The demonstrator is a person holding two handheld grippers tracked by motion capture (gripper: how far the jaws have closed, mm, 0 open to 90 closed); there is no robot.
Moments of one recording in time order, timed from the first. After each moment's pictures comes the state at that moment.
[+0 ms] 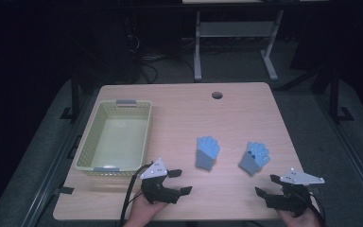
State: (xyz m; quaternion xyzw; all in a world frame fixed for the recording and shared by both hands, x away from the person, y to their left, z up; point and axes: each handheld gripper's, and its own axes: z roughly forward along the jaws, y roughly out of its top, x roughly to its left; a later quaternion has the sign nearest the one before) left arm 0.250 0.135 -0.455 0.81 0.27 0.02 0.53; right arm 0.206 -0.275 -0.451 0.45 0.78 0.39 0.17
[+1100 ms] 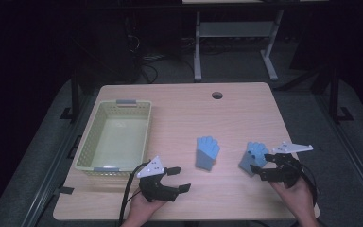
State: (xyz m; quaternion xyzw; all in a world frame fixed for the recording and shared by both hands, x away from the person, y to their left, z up) left arm 0.253 0.140 -0.450 0.80 0.27 0.02 0.54; right arm 0.278 -0.266 -0.424 0.46 0.80 0.37 0.14
